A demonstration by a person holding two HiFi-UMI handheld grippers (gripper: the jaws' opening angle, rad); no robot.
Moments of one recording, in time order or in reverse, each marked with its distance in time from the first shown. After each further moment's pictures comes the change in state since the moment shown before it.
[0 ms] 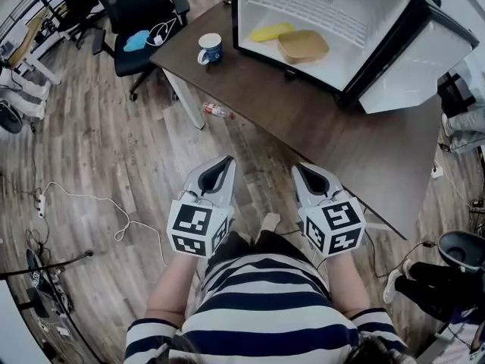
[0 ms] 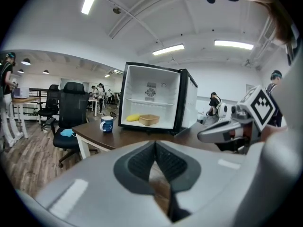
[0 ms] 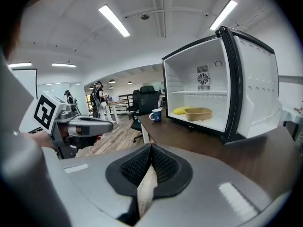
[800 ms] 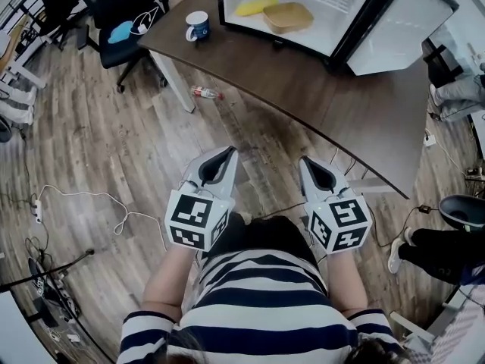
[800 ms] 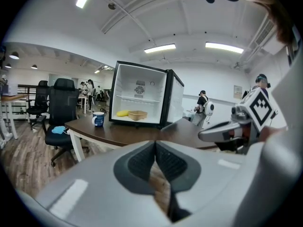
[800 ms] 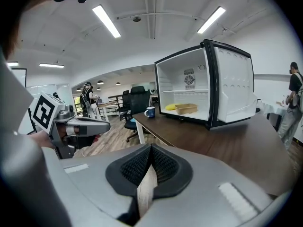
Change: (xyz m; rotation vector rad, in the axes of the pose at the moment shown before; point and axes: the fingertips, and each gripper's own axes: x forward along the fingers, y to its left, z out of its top) left arm -0.052 -0.040 -0.027 0.030 0.031 -0.129; right arm -0.070 0.033 -0.044 0.081 -0.006 -0.132
